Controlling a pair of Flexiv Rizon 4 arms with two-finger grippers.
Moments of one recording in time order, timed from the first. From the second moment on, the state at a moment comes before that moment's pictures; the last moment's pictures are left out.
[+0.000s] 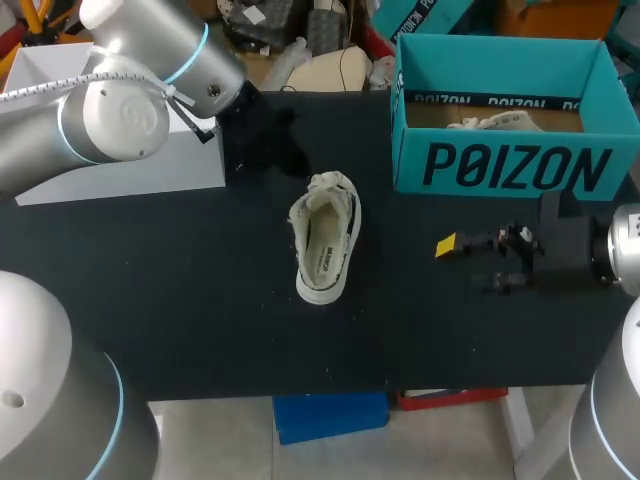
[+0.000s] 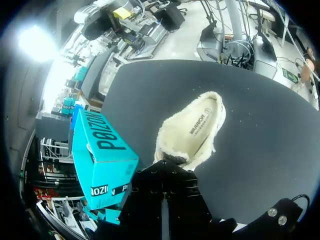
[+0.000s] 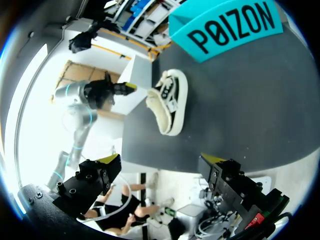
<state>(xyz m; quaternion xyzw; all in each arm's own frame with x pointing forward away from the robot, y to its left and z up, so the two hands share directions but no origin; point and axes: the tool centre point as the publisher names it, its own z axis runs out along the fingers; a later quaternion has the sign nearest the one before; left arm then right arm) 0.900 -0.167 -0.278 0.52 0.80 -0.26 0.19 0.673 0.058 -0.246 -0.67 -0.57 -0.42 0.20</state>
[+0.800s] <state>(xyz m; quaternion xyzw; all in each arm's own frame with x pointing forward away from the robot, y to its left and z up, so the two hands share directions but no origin) 0.896 -0.198 -0.342 0.60 0.77 -0.22 0.09 0.673 0.058 -0.246 -0.67 -0.57 -0.42 0.20</state>
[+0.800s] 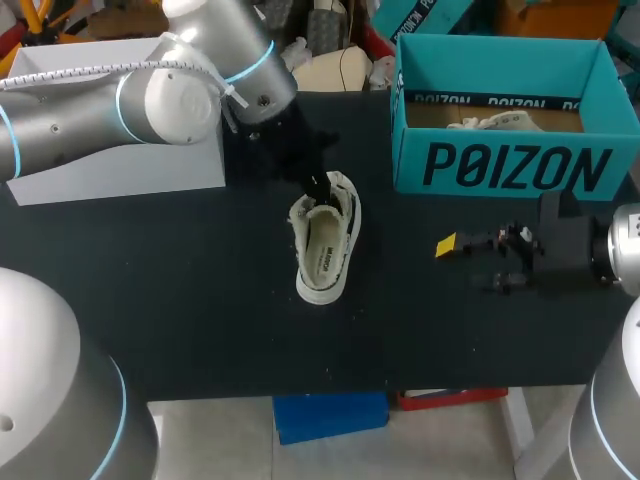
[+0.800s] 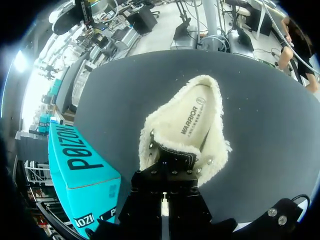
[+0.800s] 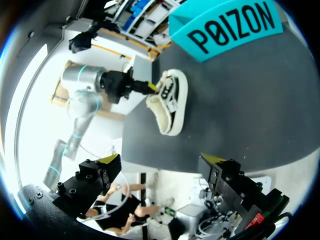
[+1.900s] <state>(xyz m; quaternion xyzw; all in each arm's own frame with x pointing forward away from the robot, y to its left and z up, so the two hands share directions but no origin) 0.872 -0.159 -0.304 0.42 0.85 -0.32 0.02 0.673 0.058 -0.246 -0.67 -0.57 -0.42 0.20</state>
